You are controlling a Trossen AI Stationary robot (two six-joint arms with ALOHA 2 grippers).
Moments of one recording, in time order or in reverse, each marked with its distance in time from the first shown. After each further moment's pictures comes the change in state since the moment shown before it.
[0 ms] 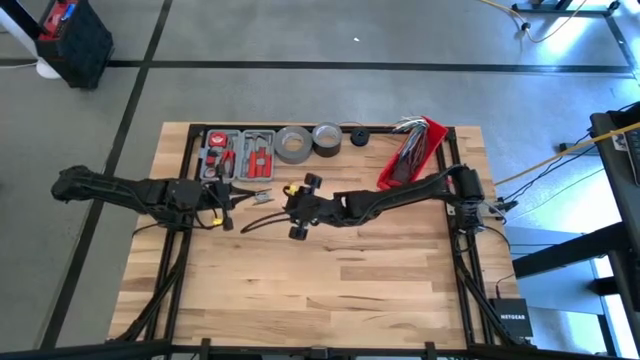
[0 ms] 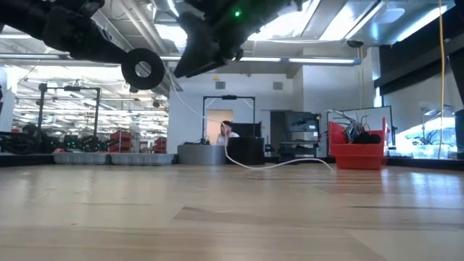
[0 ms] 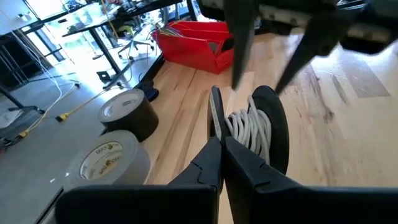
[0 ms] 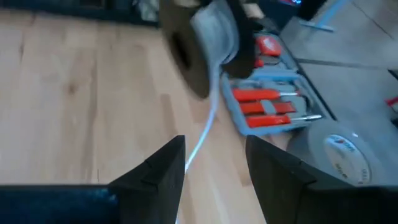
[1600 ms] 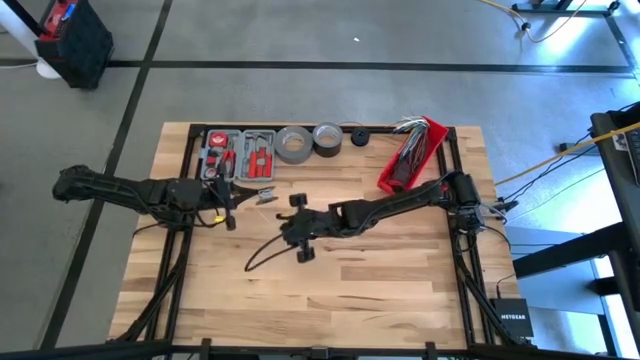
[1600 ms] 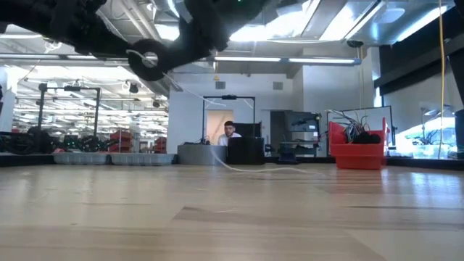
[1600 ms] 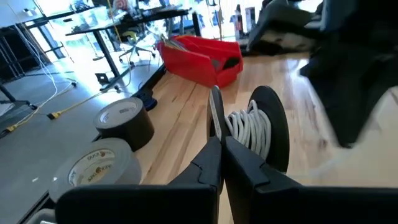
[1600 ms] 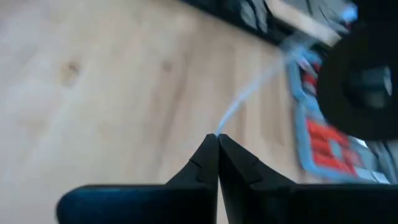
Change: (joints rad) left arm 0.000 0.019 0.000 0.087 0.000 -0.071; right arm 0.056 0.057 0.090 -0.093 -0.229 -0.256
